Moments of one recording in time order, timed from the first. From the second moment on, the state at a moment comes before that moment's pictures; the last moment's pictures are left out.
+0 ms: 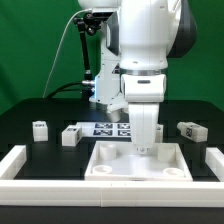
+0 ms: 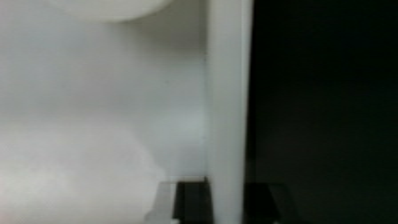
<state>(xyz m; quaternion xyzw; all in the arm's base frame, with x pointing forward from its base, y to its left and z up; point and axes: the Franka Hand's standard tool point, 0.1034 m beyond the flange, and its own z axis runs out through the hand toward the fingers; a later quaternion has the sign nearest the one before) 0.485 0.024 0.011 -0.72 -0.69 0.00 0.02</state>
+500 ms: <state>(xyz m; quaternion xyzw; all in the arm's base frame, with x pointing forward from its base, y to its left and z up) 0.487 0.038 0.011 -0.70 -0.72 0.00 0.02</state>
